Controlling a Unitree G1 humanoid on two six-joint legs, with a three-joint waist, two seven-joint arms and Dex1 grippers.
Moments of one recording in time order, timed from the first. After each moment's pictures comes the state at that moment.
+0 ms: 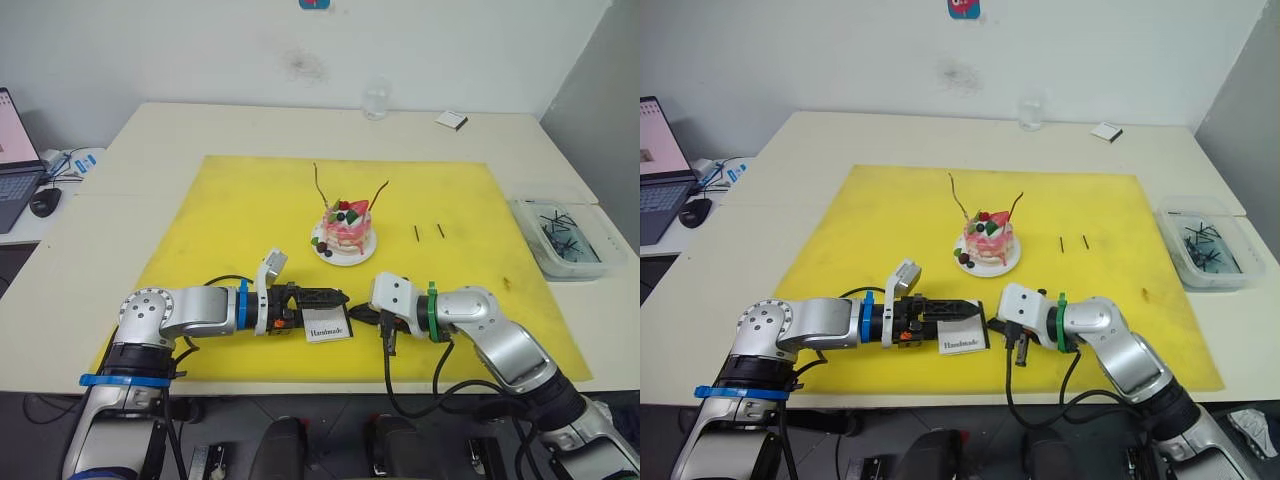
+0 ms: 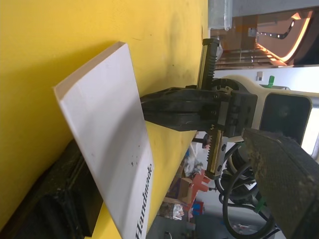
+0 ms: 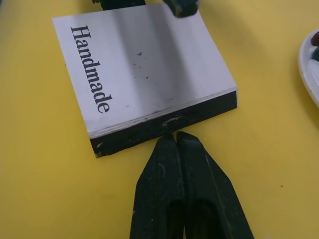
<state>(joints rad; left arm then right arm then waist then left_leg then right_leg) -0.48 0.57 0.00 0.22 -1.97 1.41 0.25 -0.40 -0.49 0.42 -0.23 0.02 0.46 0.92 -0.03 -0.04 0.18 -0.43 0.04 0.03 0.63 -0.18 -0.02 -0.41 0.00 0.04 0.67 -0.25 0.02</state>
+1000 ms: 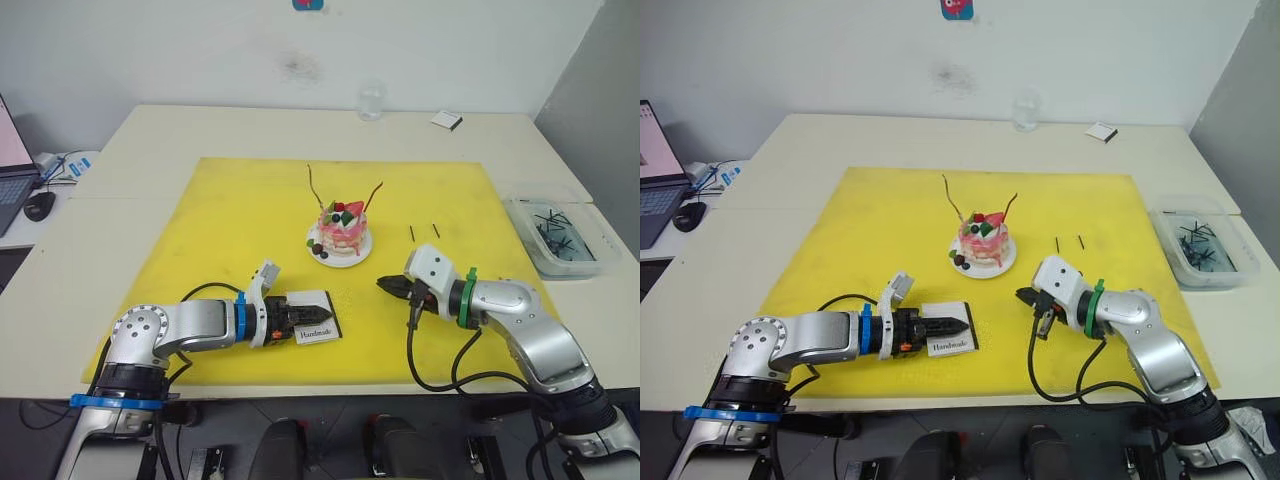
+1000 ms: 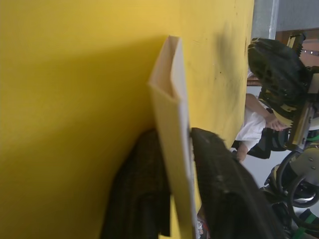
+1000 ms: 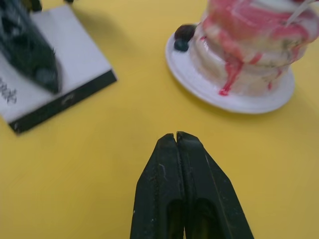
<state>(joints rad) -0.38 0.59 0.00 0.09 -1.98 1.31 0.39 -0.32 -0.47 0.18 -0.35 0.16 0.61 0.77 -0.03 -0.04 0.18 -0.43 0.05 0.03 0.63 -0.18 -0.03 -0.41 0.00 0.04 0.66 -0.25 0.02</state>
